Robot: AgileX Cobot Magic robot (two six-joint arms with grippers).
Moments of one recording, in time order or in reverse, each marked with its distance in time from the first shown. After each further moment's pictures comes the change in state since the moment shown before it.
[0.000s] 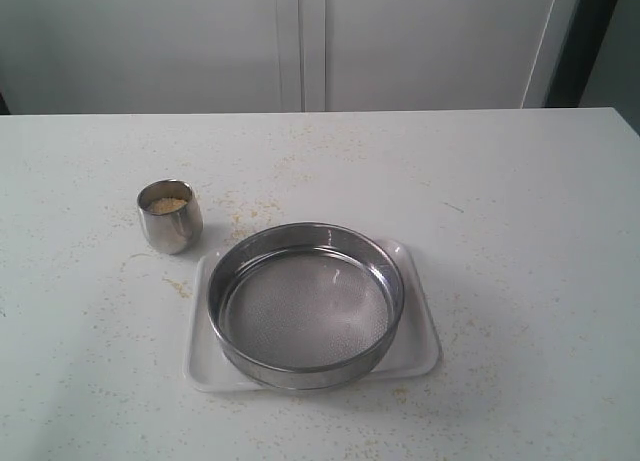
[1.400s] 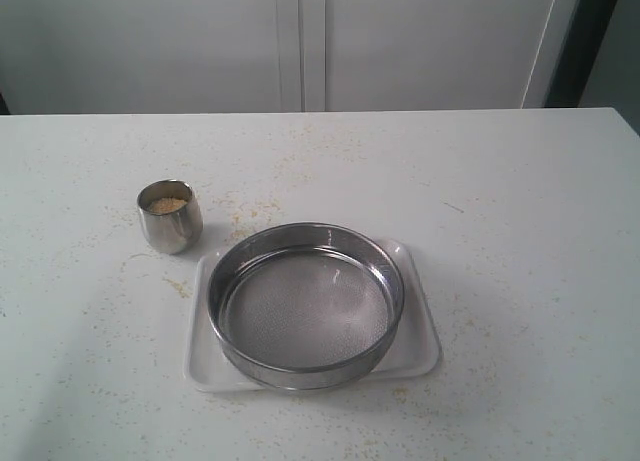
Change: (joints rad) left arm 0.000 0.670 0.000 0.153 -0.516 -0.150; right arm 0.000 0.000 0.000 0.000 0.000 0.012
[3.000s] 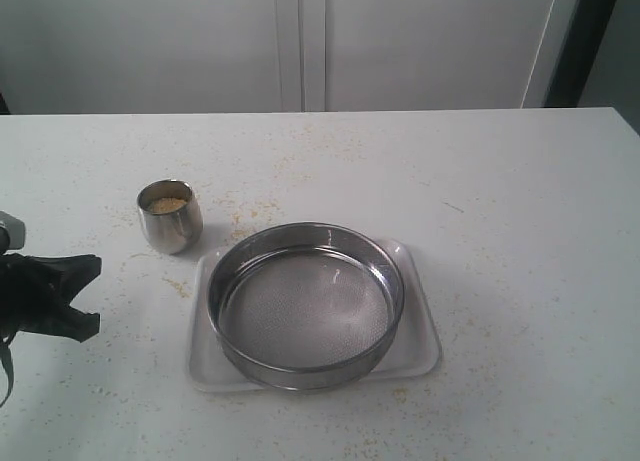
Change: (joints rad) left arm 0.000 1.076 -0.343 0.525 -0.501 -0.112; right arm 0.000 0.000 0.000 0.000 0.000 0.002
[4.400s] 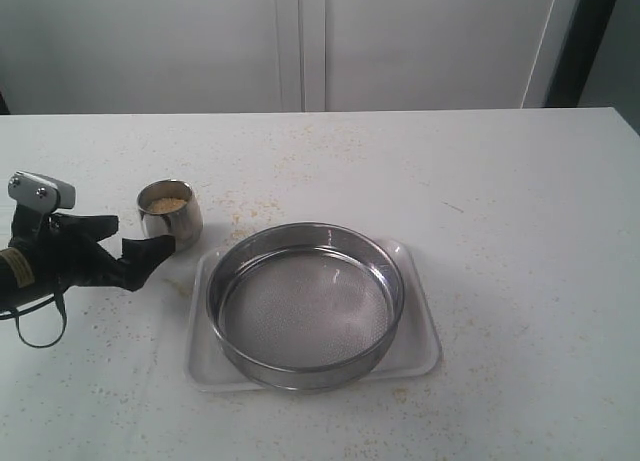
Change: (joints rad) left arm -0.031 0.259 -0.332 0.136 0.000 -0.228; right arm 0.000 0.000 0.000 0.000 0.000 0.000
